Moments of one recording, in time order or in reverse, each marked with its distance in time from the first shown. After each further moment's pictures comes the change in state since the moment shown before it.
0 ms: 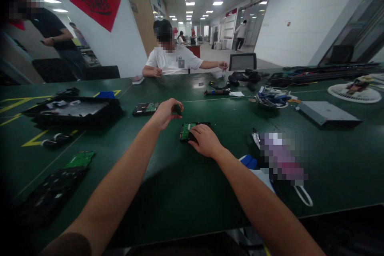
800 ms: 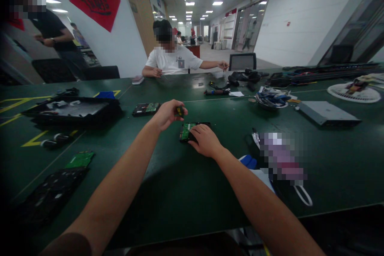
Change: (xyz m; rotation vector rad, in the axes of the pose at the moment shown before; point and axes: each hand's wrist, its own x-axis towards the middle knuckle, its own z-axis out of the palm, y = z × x) left_hand -0.002 0.000 0.001 -0.062 -0.130 -0.085; right_hand 0.000 0.000 0.000 0.024 0.004 0.002
